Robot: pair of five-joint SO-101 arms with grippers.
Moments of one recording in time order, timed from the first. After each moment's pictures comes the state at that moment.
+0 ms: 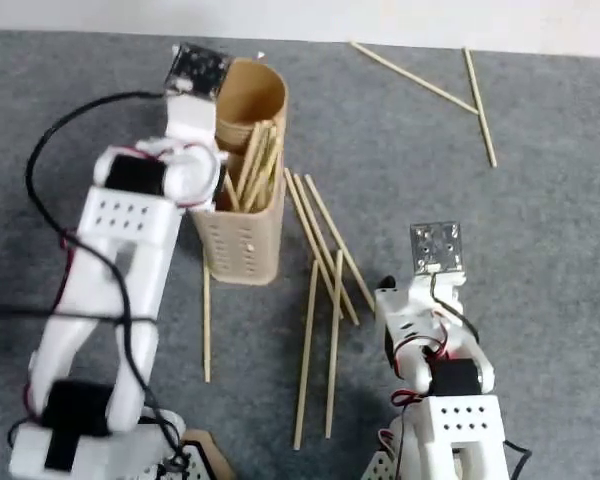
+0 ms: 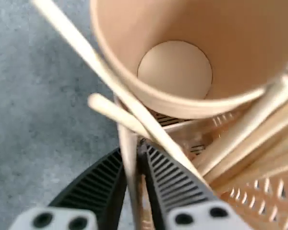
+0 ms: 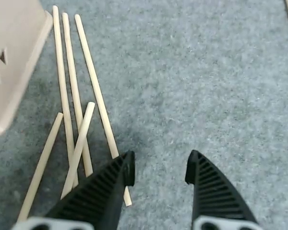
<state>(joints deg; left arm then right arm) 0.7 -6.2 9.5 64.4 -2.1 -8.2 -72.4 81.5 41.5 5.4</state>
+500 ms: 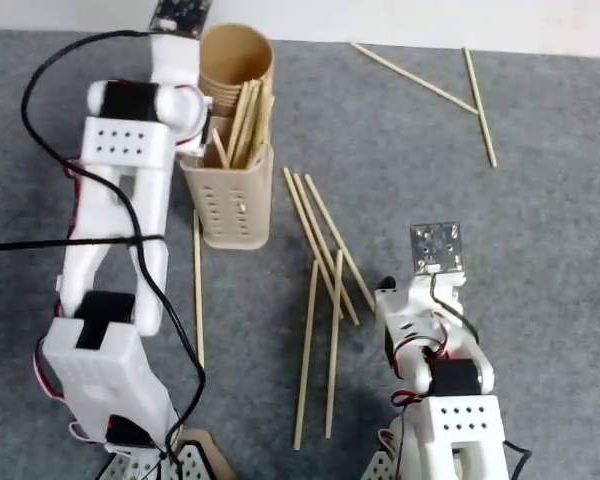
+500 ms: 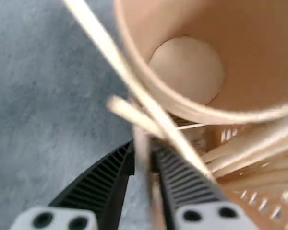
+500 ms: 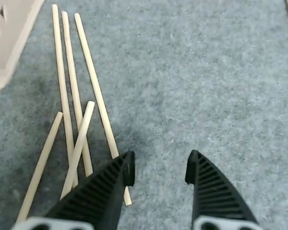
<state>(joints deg) -3.6 19.3 -30.3 81.9 -0.4 -8.2 -72.4 81.7 41.5 5.4</state>
